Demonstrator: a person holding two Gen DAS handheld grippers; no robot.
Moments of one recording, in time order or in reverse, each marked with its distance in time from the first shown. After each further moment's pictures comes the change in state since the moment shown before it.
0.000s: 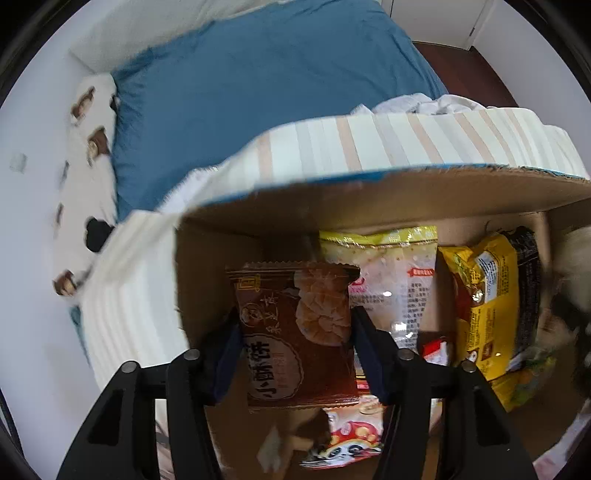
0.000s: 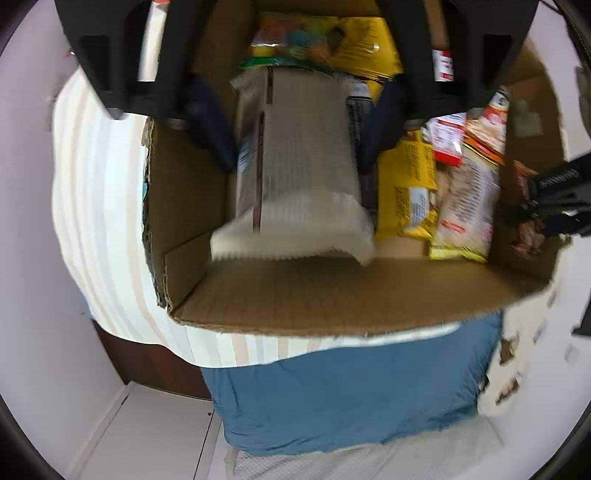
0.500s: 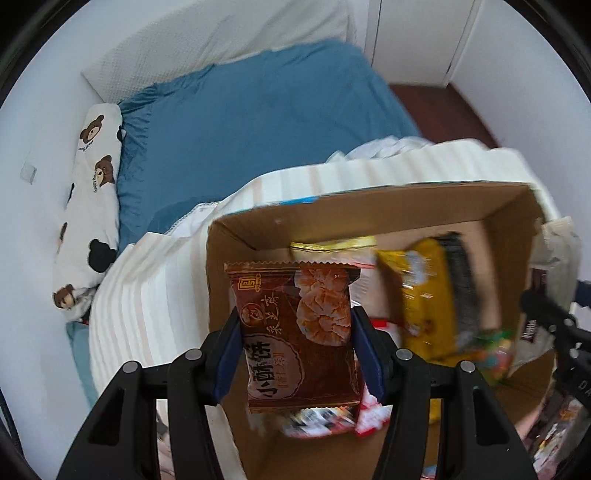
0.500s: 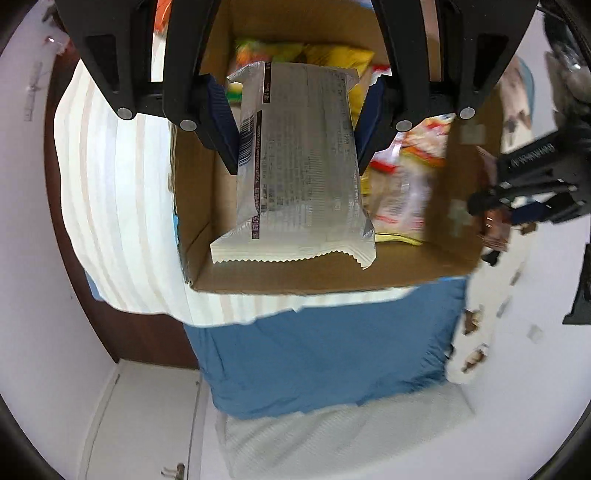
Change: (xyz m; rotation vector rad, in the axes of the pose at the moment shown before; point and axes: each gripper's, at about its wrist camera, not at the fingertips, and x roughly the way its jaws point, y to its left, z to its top) left arm -0.070 -0.003 -0.030 0.008 -0.182 -0.015; right arm -0.073 0.009 -0.021 0.034 -0.153 0.104
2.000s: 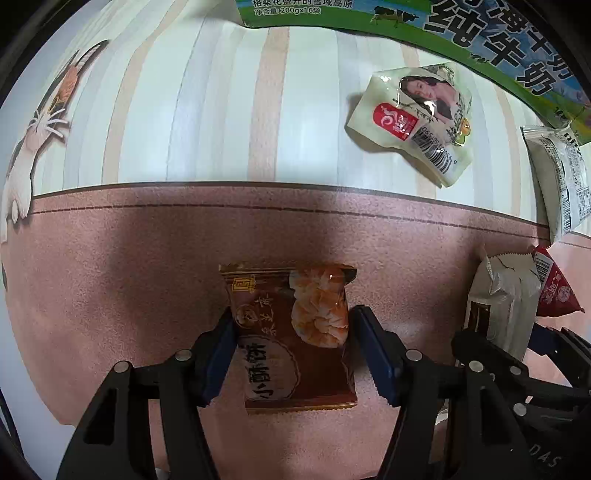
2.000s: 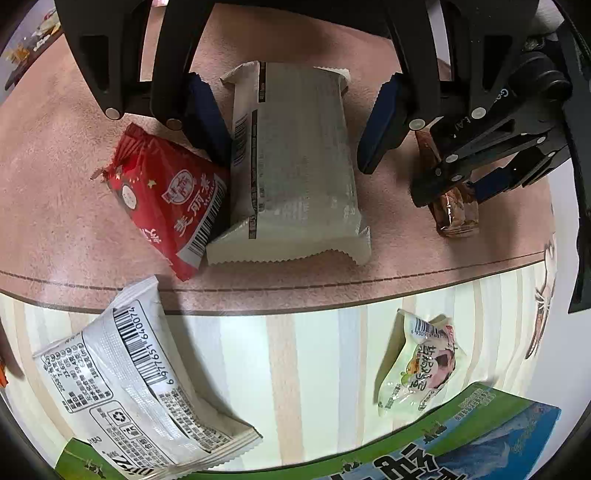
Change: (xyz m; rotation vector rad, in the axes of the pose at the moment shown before) left arm 0.110 -0.061 -0.330 -0.226 0.207 -0.089; right arm 0.132 0.074 -0.338 0.043 0.336 0.119
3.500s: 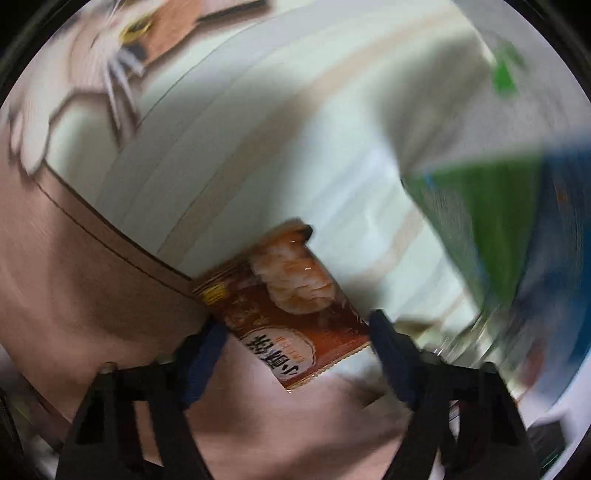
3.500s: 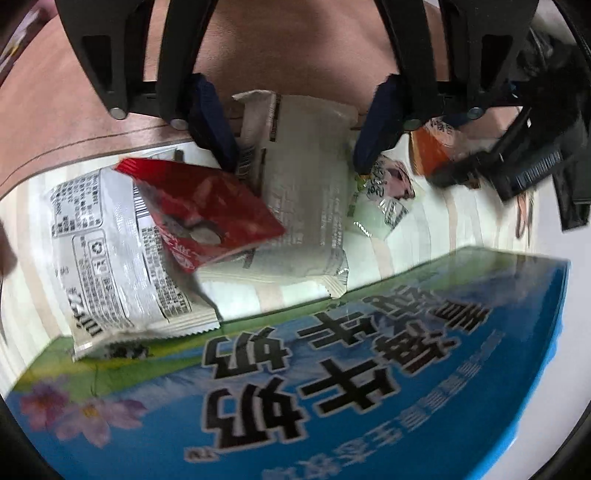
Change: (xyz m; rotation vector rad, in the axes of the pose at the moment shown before) left arm -0.023 0.105 0.063 -0.575 0.035 -0.248; right arm -0.069 -0.013 0.074 0.131 -0.180 0.030
